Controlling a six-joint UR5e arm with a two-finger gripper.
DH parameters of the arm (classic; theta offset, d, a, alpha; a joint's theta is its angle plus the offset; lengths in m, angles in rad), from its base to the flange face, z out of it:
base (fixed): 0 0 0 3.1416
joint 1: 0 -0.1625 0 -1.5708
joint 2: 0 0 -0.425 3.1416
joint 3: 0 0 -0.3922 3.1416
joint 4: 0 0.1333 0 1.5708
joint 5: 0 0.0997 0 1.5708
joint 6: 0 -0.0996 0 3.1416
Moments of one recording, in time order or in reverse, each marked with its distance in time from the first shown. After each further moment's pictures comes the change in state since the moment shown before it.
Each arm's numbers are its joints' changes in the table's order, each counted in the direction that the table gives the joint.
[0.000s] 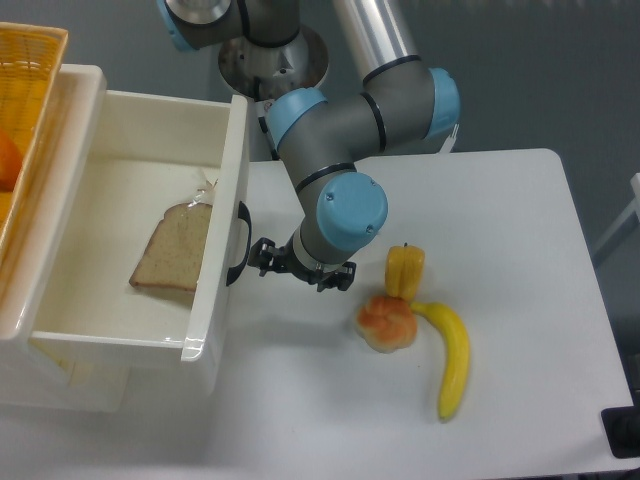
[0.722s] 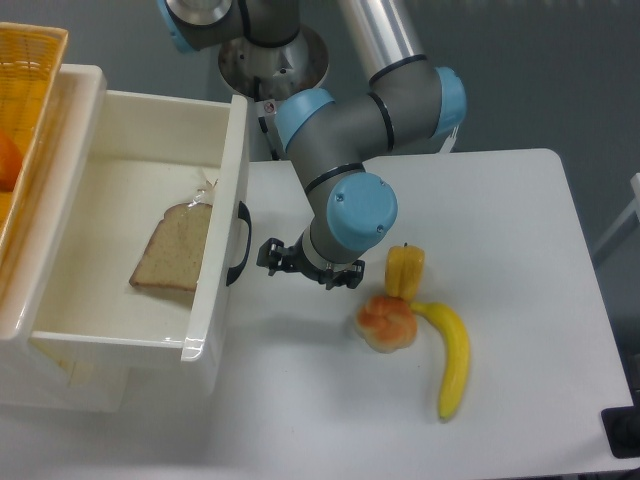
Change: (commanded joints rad) arm -0.018 -0.008 0.003 0.000 0.017 0.002
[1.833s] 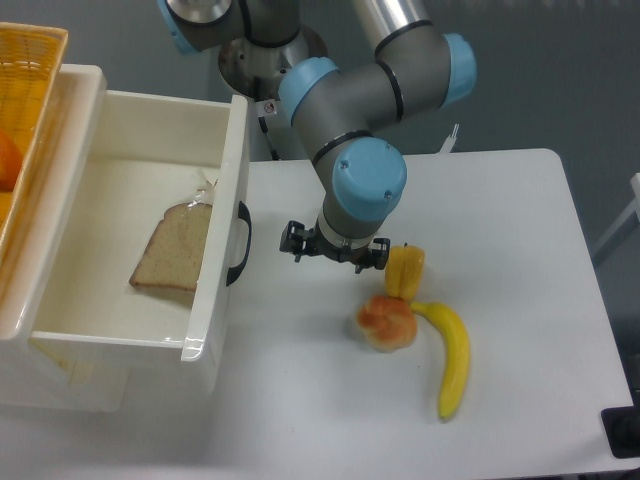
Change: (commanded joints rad) arm -0.032 0.037 -0.006 0.000 0.066 0.008
